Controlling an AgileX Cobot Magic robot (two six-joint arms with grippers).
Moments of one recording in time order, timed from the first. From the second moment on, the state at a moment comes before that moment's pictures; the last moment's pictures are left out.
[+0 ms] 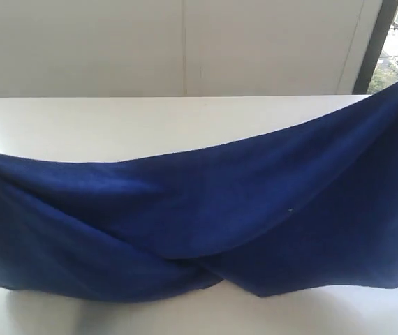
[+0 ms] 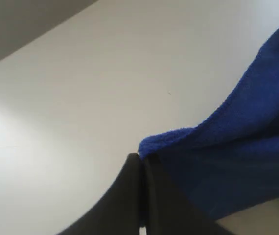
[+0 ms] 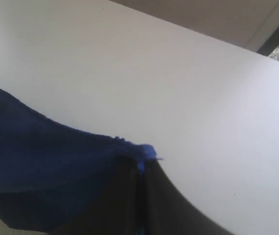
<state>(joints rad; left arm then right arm) -0.21 0.77 -0.72 -0.08 0.64 0.44 0.02 0.94 -1.04 0.04 0.83 -0.23</state>
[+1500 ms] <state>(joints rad) -0.21 0.64 -0.63 -0.03 0.75 0.32 0.02 0.80 -0.82 0.07 0.88 -0.36</state>
